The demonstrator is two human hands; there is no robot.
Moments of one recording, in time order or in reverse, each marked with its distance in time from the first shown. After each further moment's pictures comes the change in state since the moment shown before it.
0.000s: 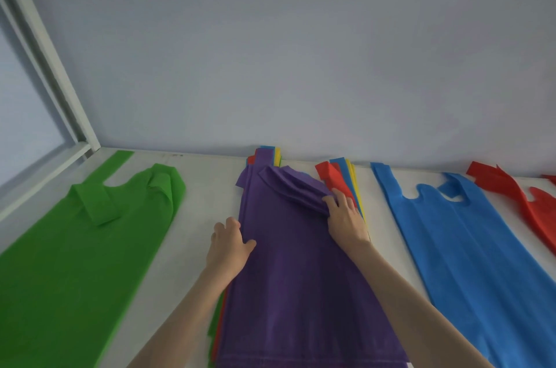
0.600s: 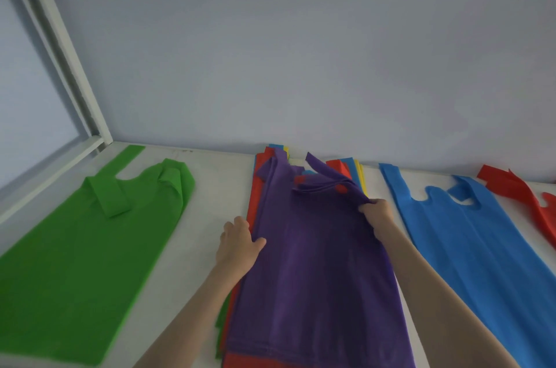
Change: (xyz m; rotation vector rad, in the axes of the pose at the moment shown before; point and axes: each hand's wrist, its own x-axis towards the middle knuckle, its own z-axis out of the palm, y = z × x) left_hand -0.007 0.001 -0.001 -0.010 -0.012 -0.010; right_hand 0.023 0.033 -0.013 0.905 -0.065 0.750
